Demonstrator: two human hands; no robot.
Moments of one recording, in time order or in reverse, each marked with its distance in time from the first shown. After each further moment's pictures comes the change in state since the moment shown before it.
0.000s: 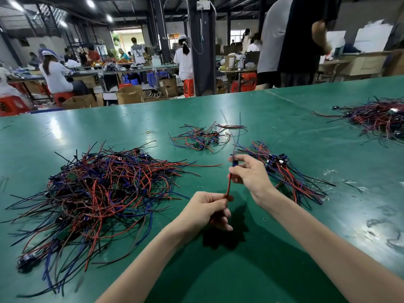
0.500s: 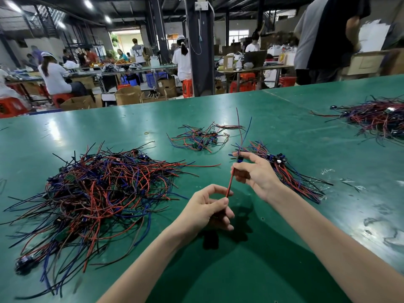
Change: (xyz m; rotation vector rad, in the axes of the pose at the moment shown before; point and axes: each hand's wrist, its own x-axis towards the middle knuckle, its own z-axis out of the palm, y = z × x) left_hand -0.002 -0.002 0.002 0.017 -0.049 0.071; right_hand 0.004 -0.009 -0.016 0.231 -0.009 0.156
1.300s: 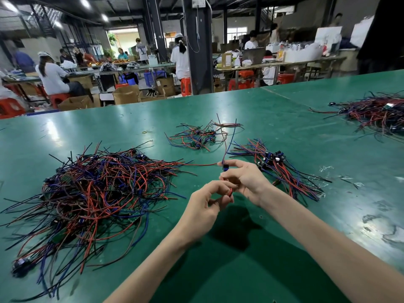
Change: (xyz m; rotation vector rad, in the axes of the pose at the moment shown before) left_hand 0.005 -0.008 0.005 0.491 0.107 0.488; right_hand -0.007 0.010 0.012 -0.025 -0.139 0.100
